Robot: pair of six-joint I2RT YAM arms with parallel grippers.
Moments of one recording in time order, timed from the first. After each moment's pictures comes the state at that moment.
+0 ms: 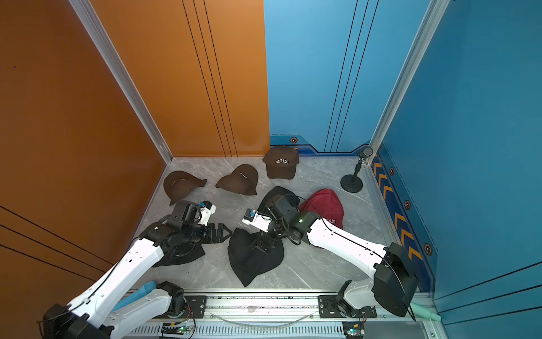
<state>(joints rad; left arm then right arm) -0.36 0.93 0.73 -0.77 0.28 -0.47 0.85 1.41 1.05 -0.49 -0.39 -0.35</state>
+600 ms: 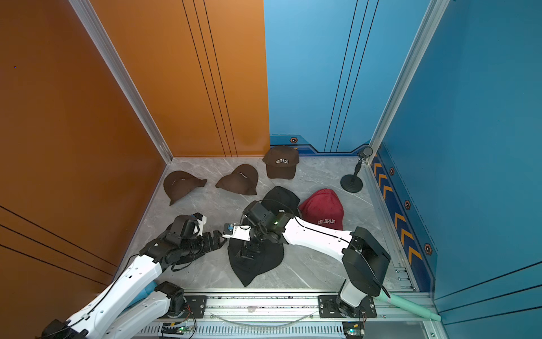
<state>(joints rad) -0.35 0.84 0.54 -0.64 0.23 -0.65 0.98 1.63 1.18 -0.44 -0.35 -0.51</state>
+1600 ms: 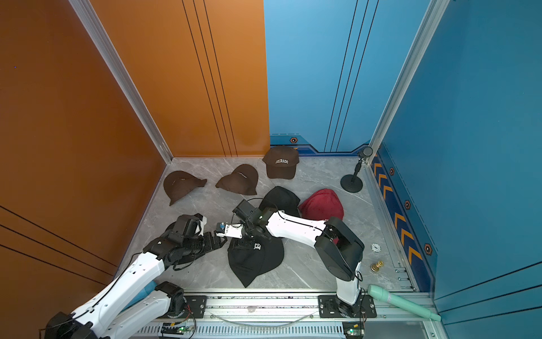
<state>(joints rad) -0.34 0.88 0.53 -0.63 0.22 -0.66 0.98 1.85 1.34 -0.52 -0.35 -0.52</state>
